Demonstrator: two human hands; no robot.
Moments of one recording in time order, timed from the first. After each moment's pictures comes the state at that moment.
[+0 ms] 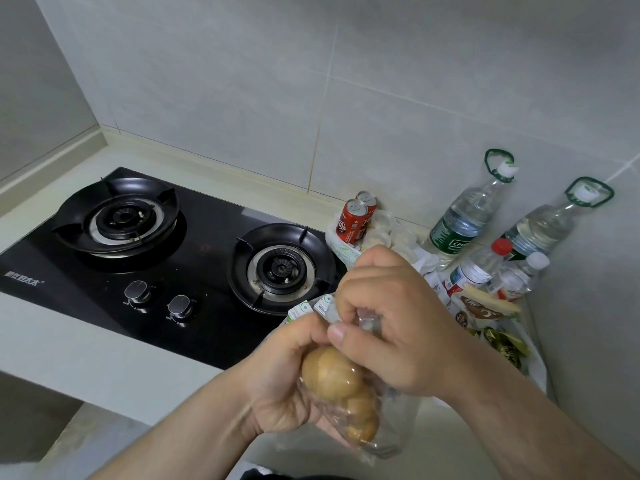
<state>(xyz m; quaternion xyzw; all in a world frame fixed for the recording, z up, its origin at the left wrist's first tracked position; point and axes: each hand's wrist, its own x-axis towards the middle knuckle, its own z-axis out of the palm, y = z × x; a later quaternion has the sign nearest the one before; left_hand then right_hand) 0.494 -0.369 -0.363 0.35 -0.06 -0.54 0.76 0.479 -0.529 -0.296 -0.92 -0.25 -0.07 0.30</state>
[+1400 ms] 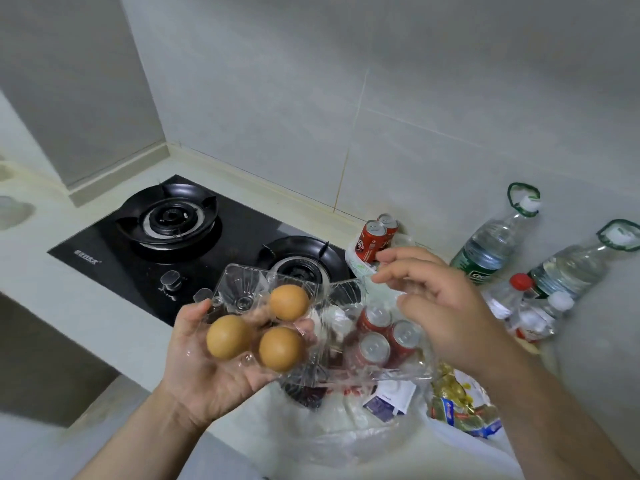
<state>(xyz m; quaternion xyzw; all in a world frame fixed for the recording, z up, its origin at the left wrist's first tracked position) 0.478 -0.323 -0.404 0.20 -0.06 -0.35 0.91 0.478 -0.582 -0.288 -0.85 -0.11 0.01 0.51</state>
